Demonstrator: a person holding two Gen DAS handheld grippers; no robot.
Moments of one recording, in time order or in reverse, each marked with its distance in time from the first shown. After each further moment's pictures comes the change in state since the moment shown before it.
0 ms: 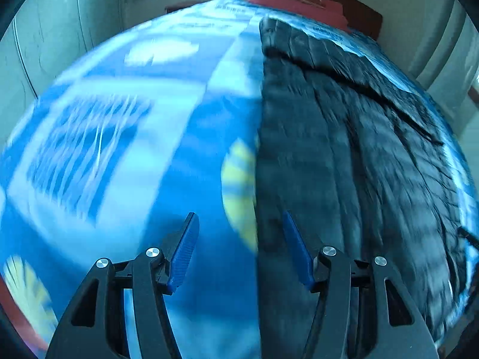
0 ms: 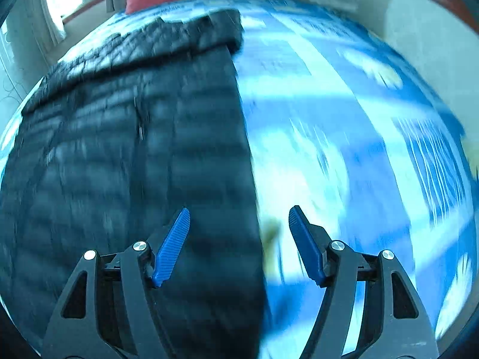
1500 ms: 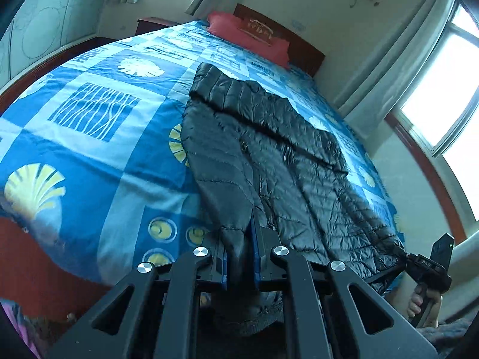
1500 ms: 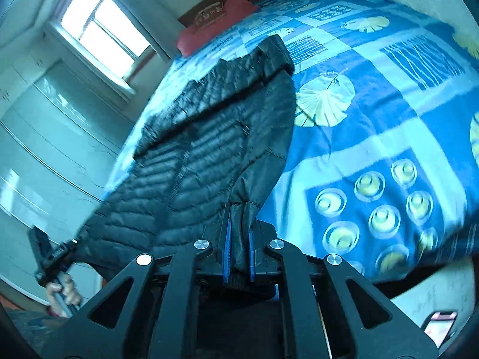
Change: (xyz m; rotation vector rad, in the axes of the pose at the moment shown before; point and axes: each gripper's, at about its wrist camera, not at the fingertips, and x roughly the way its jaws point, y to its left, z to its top) left arm -0.161 -0.002 -0.072 -0.058 -0.138 -0.354; right arm -0.157 -0.032 -0.103 0.250 -0.081 0.550
